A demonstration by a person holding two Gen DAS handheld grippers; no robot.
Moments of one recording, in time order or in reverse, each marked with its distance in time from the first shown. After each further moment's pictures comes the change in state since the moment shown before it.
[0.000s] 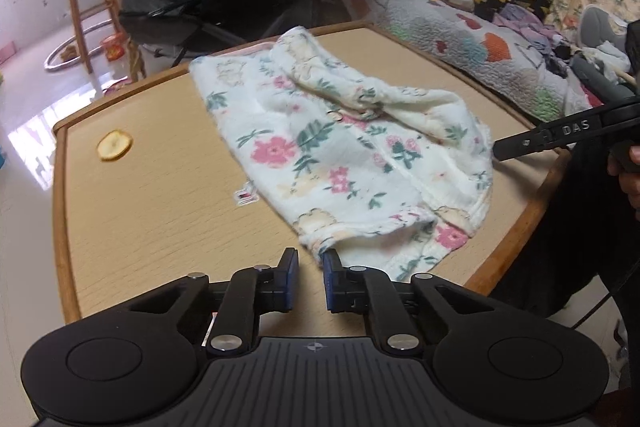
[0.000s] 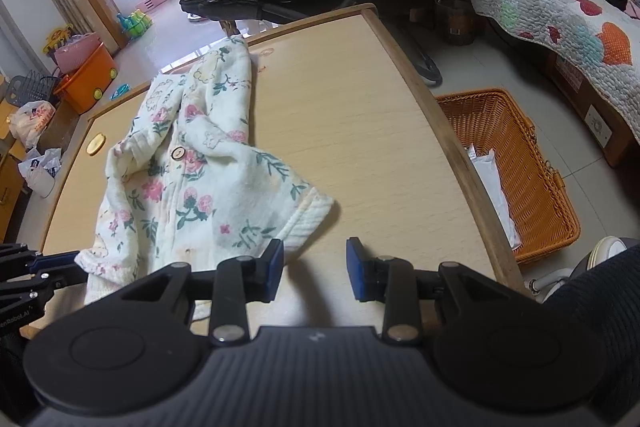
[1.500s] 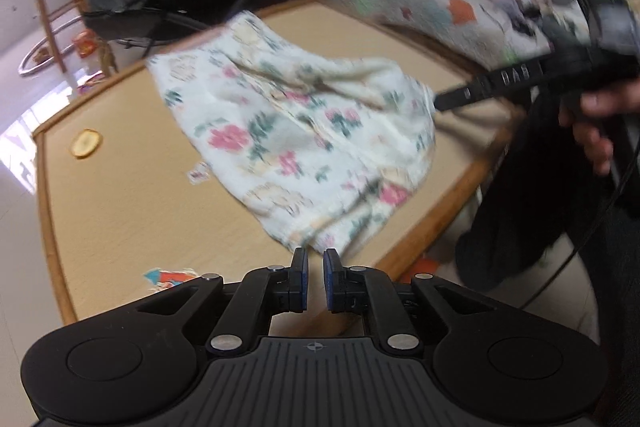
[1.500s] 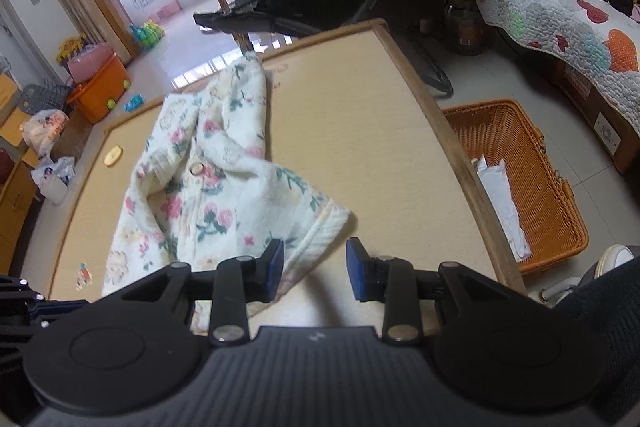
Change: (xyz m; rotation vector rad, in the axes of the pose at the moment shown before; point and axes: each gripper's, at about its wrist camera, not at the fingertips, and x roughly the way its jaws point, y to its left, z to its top) left arm -0.034 -0.023 0.002 0.011 0.059 -0.050; right arm -0.011 0.000 0.007 0.002 -0.040 0.051
